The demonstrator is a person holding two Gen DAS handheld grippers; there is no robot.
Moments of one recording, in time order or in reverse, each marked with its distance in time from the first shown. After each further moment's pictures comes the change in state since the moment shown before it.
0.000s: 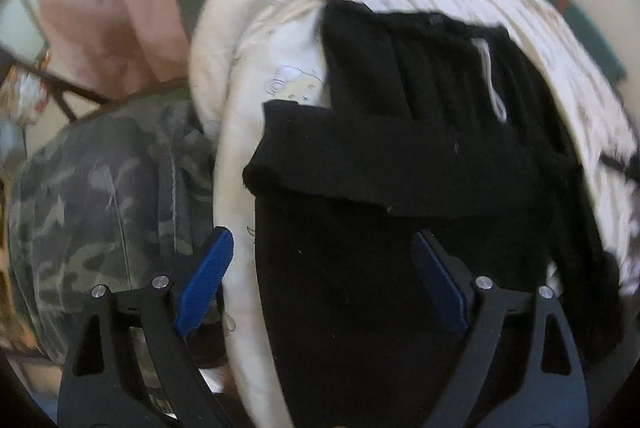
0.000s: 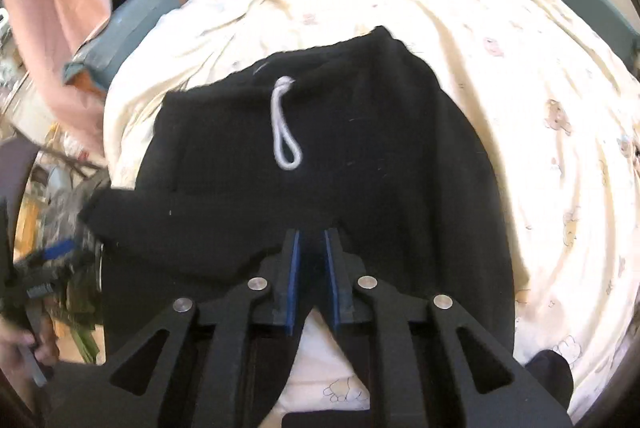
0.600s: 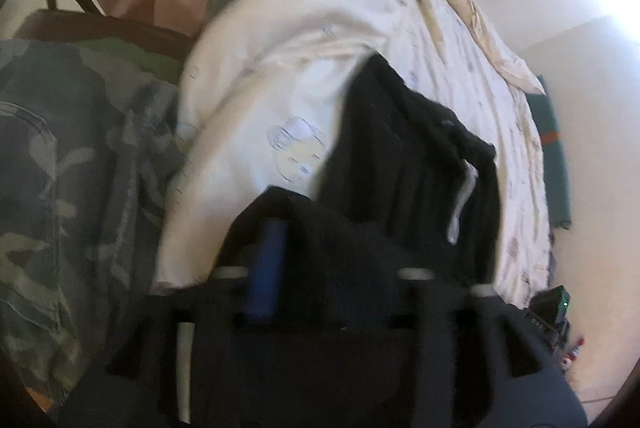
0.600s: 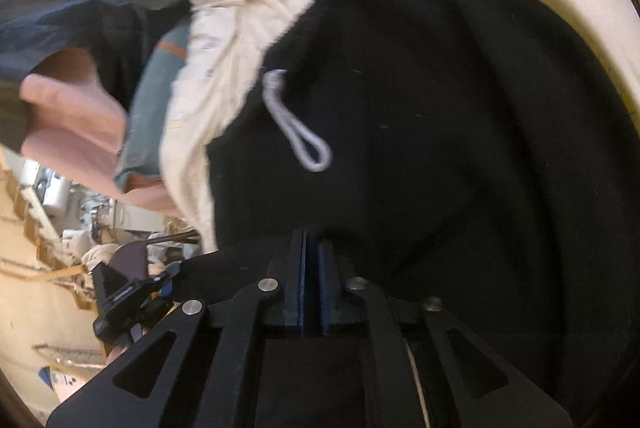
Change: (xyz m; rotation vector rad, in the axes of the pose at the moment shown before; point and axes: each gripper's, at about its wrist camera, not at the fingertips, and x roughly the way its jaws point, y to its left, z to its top) left arm 0.019 0.067 0.052 -0.512 -0.015 -0.306; right arm 0.095 -0.068 0.009 0.454 0.128 0.517
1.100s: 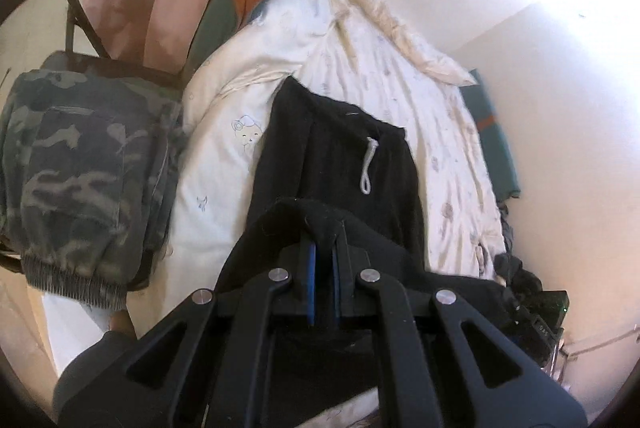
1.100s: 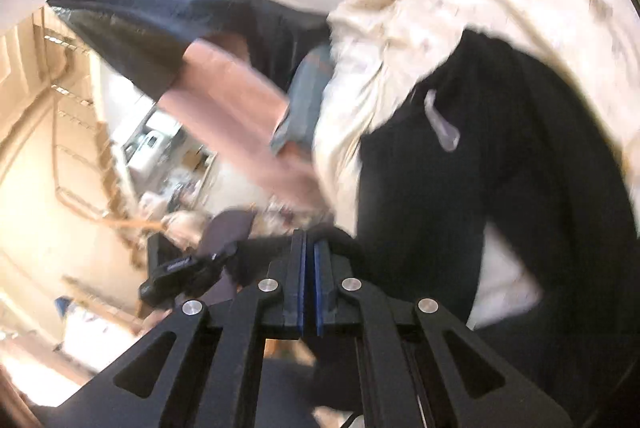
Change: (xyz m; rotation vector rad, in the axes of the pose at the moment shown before) left arm -0.165 -0.040 -0.060 0.114 -0.036 -0.139; right arm -0.173 0.094 -0.117 -0.234 -0.188 0.281
